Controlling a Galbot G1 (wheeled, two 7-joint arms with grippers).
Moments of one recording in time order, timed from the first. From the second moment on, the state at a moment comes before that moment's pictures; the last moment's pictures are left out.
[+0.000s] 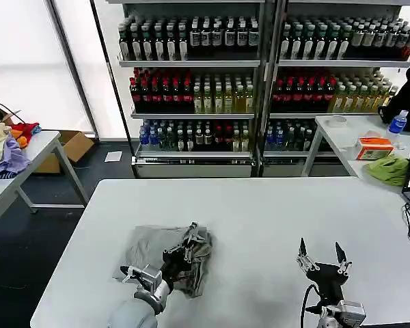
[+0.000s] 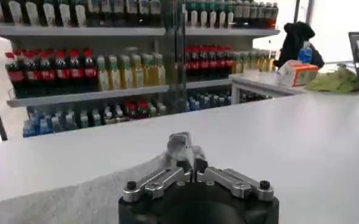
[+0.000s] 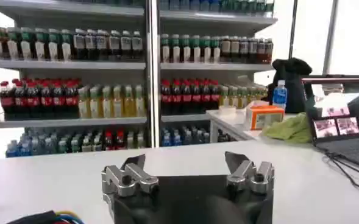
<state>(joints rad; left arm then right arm) 1.26 -1.23 -0.14 -1.93 -0.24 0.33 -0.04 -1.64 1.32 0.54 2.20 0.22 -0.16 0.33</state>
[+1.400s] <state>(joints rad) 1.41 -1.09 -0.49 -2.03 -0.56 0.30 -0.09 -1.57 1.26 0.45 2.16 0.25 -0.15 0.32</state>
